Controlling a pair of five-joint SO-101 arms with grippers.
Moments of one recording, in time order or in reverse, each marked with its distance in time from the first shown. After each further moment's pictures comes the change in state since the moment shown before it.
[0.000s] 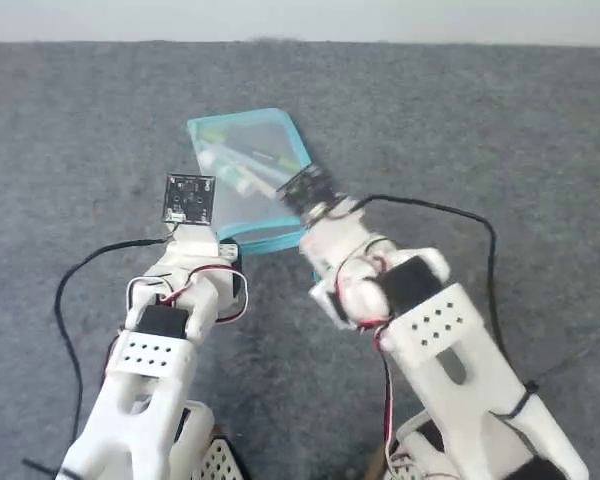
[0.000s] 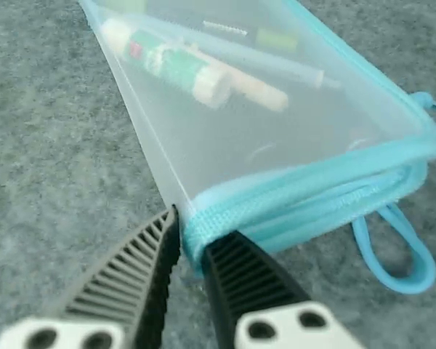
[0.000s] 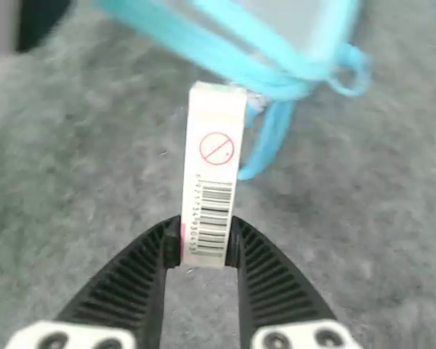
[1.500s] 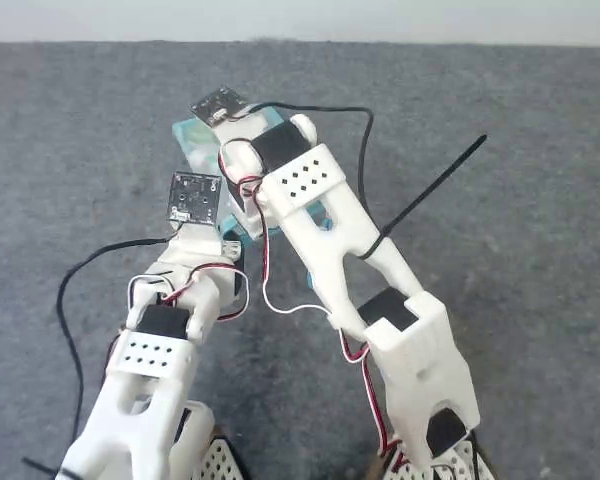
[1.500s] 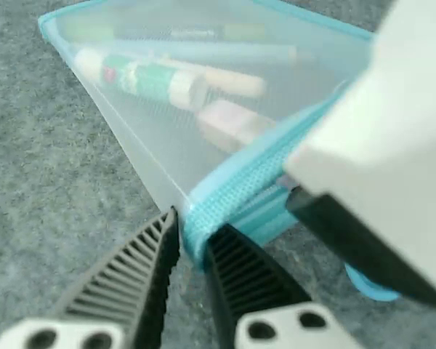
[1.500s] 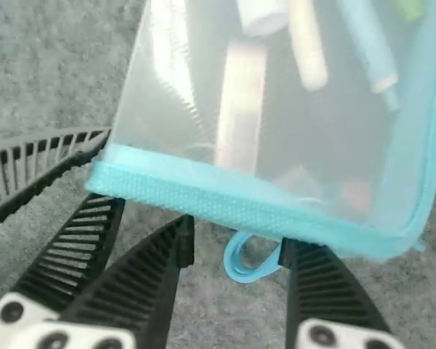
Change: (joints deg) left arm 0.4 -0.1 -0.2 -1.3 -2.5; right arm -1.3 70.0 -84.7 26.9 -7.0
